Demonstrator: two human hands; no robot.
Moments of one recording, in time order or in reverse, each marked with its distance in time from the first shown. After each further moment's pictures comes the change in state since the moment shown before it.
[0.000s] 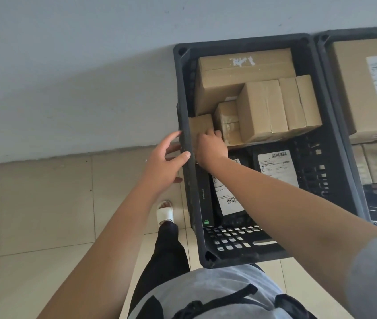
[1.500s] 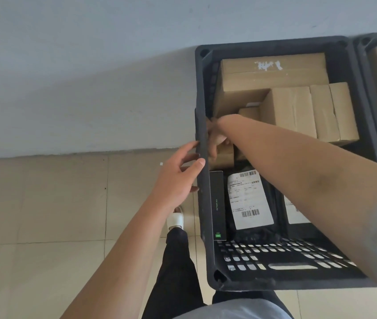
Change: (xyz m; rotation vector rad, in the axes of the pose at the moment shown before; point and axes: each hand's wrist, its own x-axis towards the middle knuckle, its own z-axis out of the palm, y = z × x) left_hand -0.004 -0.009 0.009 -0.118 0.020 0.000; right_hand 0.084 -0.012 -0.057 -0.329 -0.577 -0.164
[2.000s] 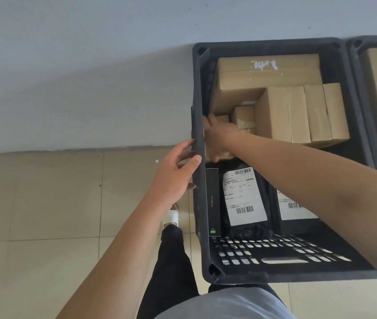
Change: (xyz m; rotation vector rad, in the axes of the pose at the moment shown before) left_hand -0.005 0.004 0.003 -0.008 0.031 -0.008; right_hand 0.001 0.003 0.045 -0.193 0.393 -0.011
